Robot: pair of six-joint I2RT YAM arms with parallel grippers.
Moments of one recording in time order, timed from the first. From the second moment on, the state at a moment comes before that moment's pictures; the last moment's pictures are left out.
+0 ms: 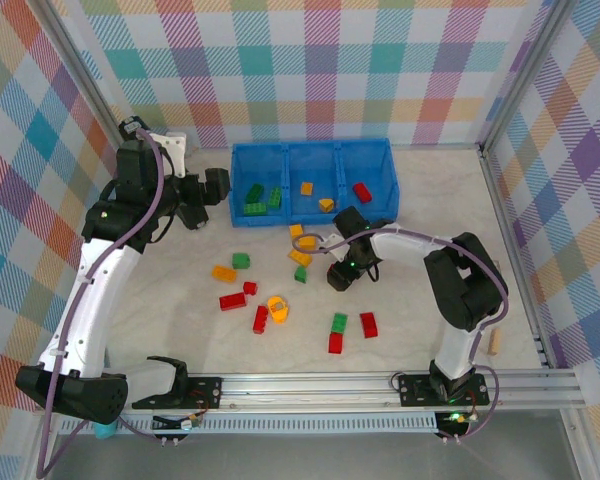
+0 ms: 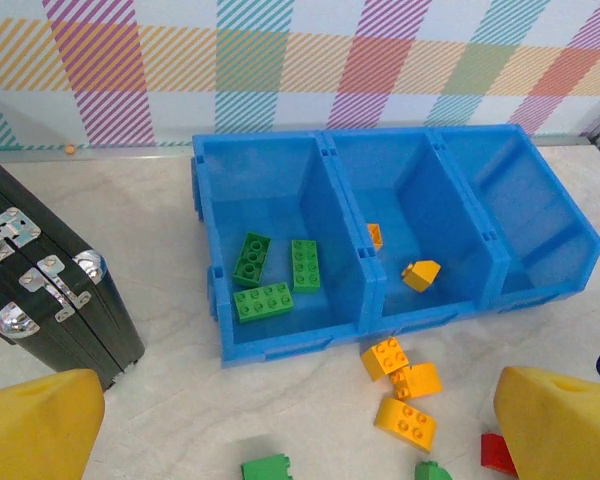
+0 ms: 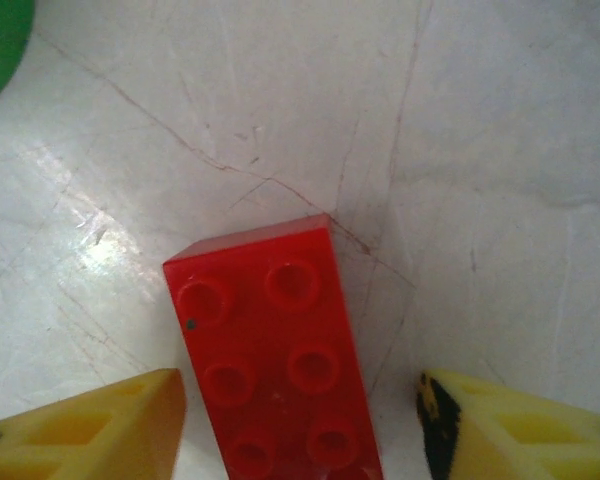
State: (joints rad) left arm -0.19 1.21 1.48 -0.78 0.10 -0.16; right arm 0.58 1.81 1.11 -0.63 -0.12 -0.28
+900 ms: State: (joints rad) left arm -0.19 1.21 1.48 -0.78 0.10 -0.16; right arm 0.30 1.74 1.49 -0.71 -0.04 -0.19
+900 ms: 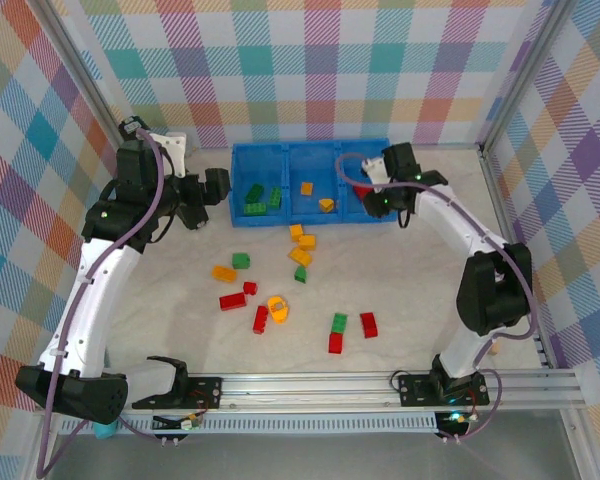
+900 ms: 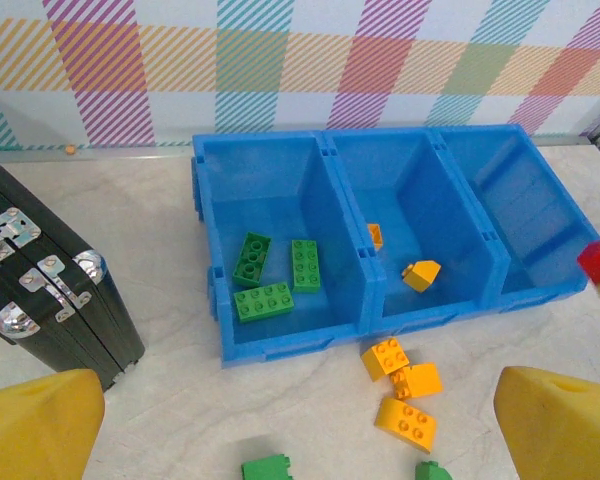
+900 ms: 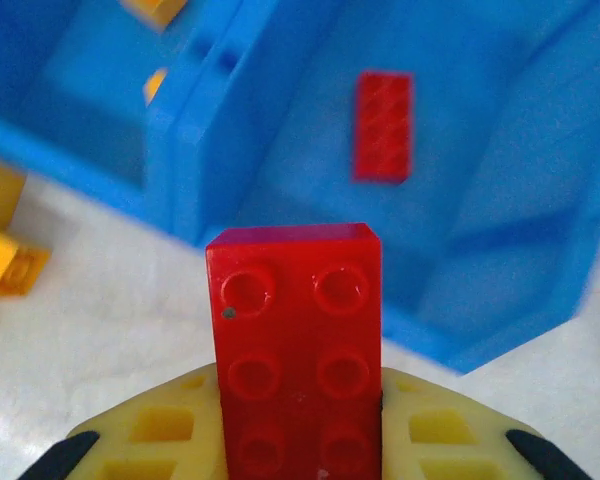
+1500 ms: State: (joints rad) left arm -0.19 1.24 1.48 -0.78 0.09 -0.15; right arm 0.29 2.18 1.86 -0.68 0.11 -0.20
